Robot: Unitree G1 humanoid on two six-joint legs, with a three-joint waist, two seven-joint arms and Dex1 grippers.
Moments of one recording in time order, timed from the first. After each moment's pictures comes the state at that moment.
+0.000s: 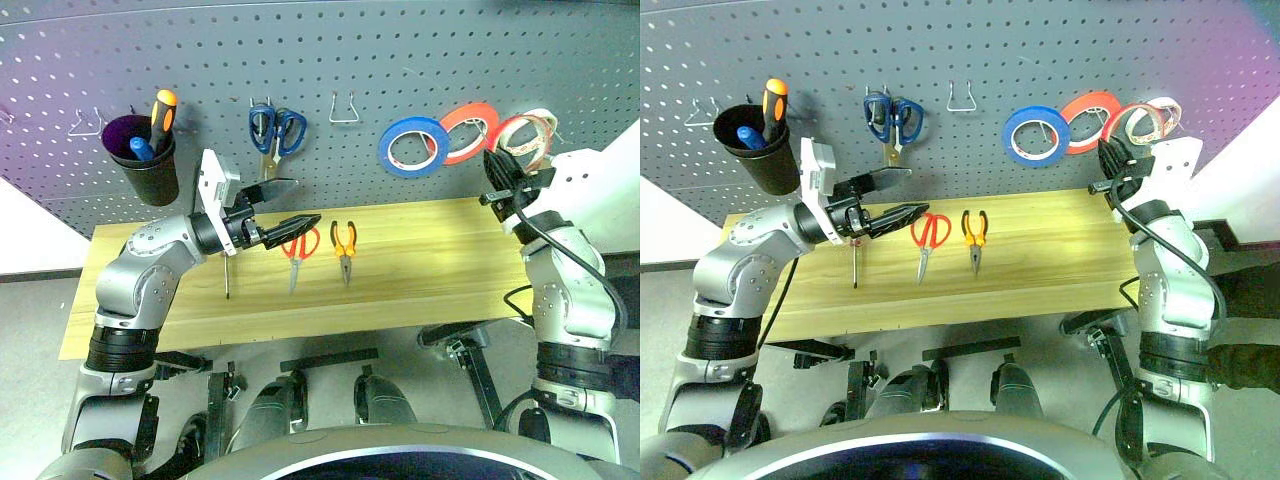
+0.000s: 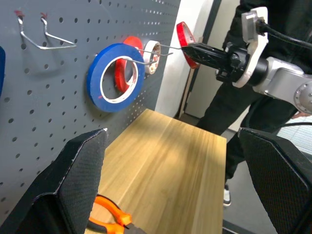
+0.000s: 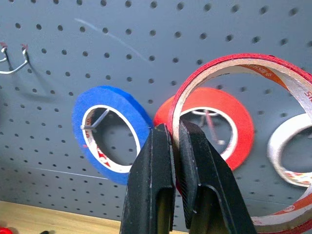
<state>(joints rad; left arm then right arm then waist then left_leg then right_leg) -0.52 0.49 0.05 -0.12 -0.62 0.52 -0.91 -0.45 -0.43 -0.31 0.03 0.36 0.17 0.42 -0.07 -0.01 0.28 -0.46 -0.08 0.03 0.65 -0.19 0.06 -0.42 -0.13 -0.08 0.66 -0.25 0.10</state>
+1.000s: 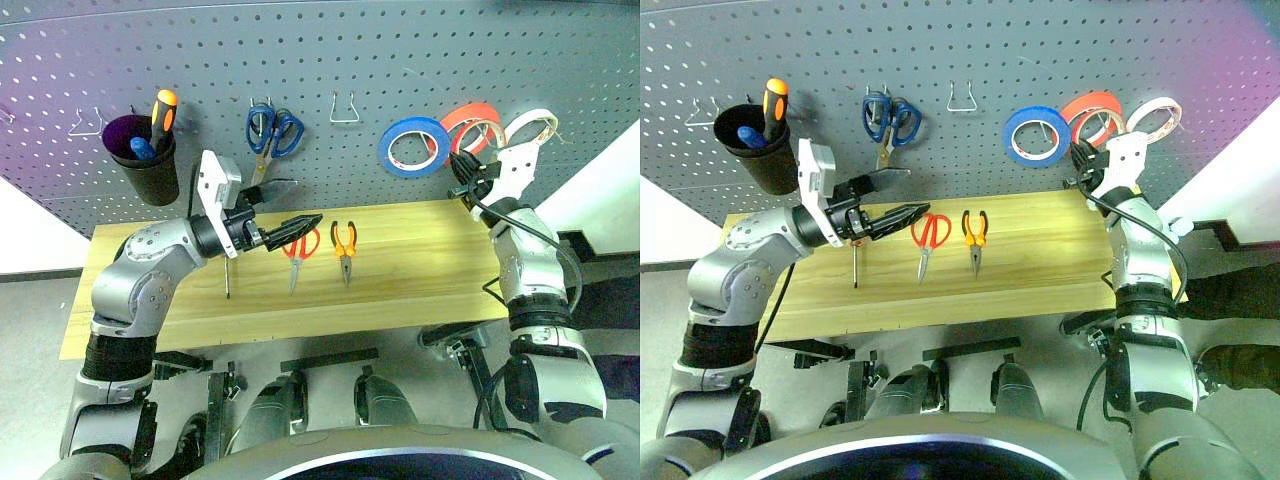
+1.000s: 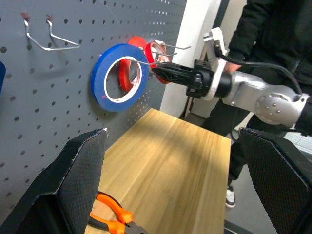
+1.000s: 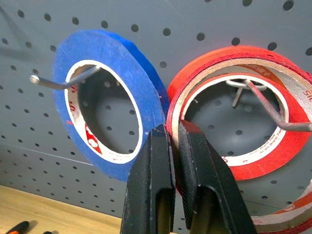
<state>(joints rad) -0.48 0.49 0.06 -0.21 -0.65 0.57 -0.84 -0.73 -0.44 -0.22 0.69 0.22 -0.19 0.53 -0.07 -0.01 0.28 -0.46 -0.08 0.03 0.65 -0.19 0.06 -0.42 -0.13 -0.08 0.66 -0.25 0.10</state>
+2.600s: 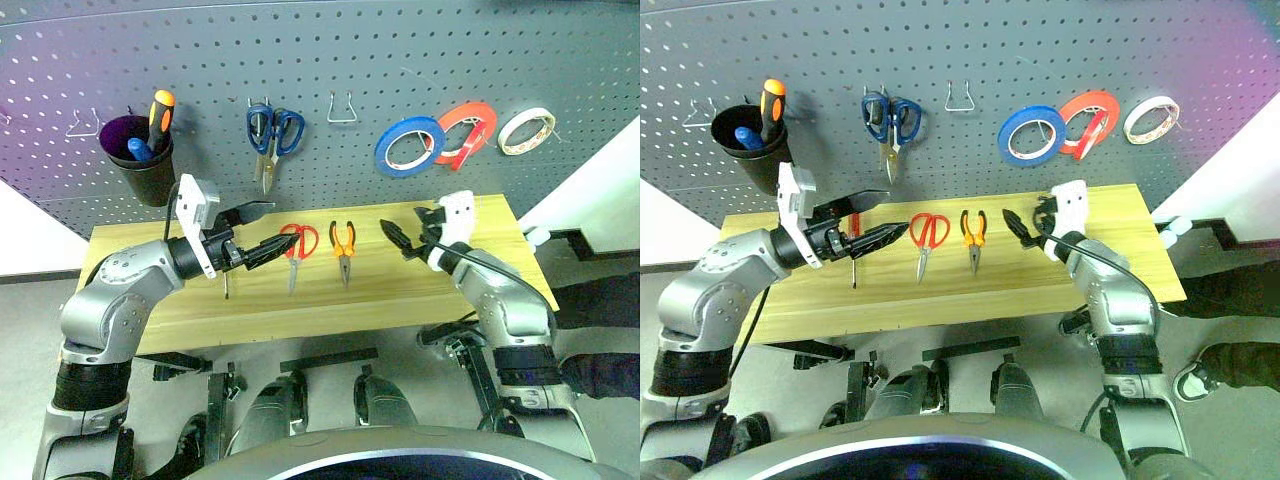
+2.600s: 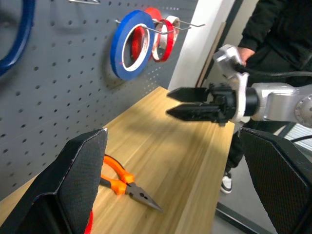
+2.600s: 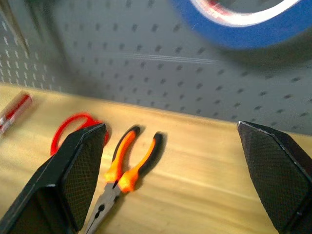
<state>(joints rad) -0.34 0.57 0.15 -0.30 -0.70 0.63 -0.81 -0.48 -0.32 -0.02 0.09 0.32 0.52 0.42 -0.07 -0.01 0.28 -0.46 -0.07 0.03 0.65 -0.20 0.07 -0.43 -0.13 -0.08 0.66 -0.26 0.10</state>
